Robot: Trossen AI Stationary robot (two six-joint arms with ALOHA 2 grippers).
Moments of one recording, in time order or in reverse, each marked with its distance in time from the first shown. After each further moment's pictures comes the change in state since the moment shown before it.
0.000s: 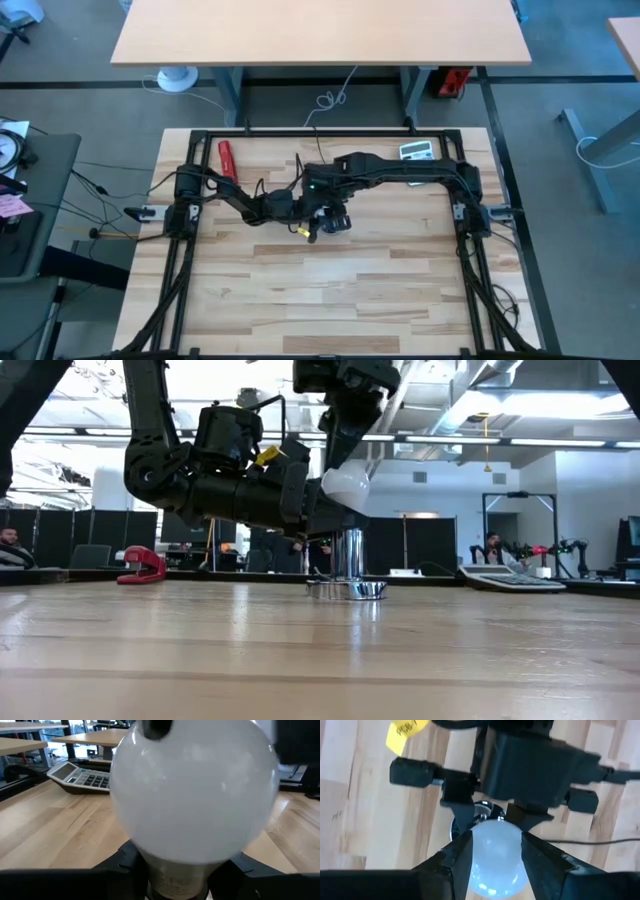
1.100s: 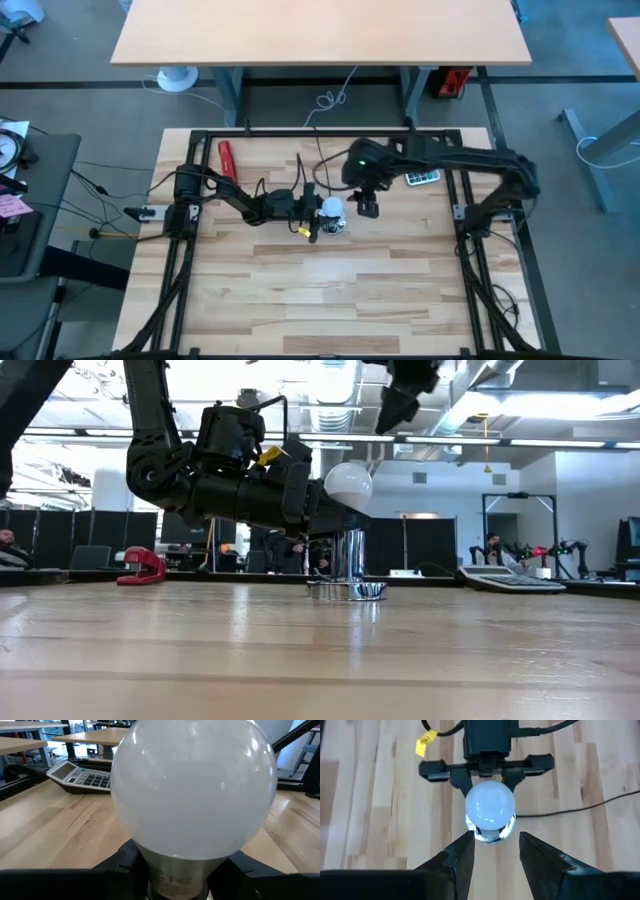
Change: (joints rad) left arm 0.000 0.000 0.000 -0.018 0.000 0.006; right arm -0.088 -0.479 -0.481 0.253 -0.112 0.206
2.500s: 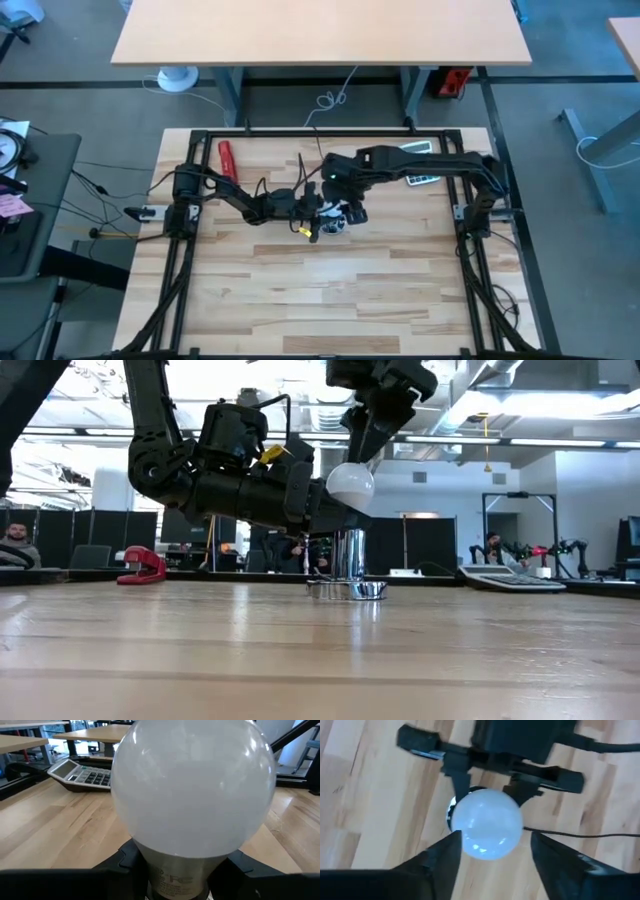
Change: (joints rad) left arm 0.006 0.000 0.000 -0.043 -0.014 0.010; right arm 0.037 0.280 0.223 -0.144 0.076 -0.325
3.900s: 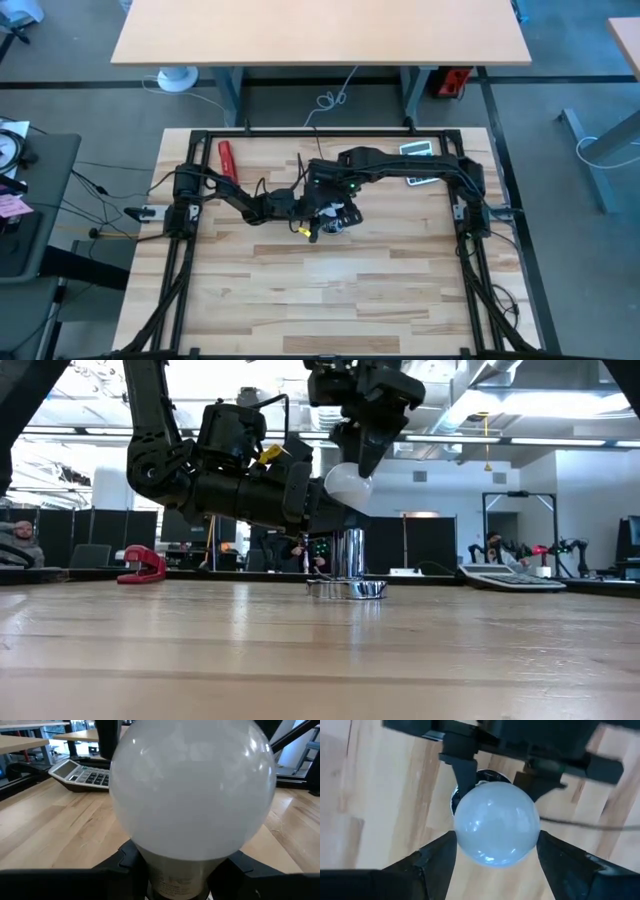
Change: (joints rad) left arm 0.001 0.000 0.001 0.017 -0.005 -0.004; right arm -0.003 0.177 0.174 -0.165 0.010 0.019
